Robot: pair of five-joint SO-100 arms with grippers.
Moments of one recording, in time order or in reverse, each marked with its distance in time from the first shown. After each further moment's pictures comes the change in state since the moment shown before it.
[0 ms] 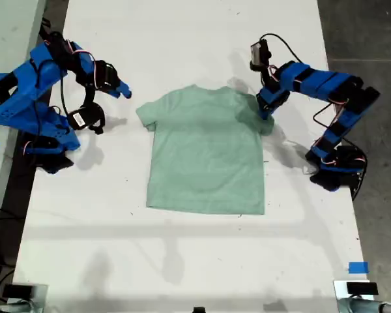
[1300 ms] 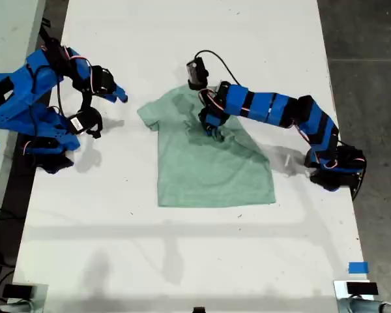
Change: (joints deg) arm 0 0.0 5.8 7.6 -1.5 -1.9; arm 1 -31.6 -40.7 -66.4 18.2 21.8
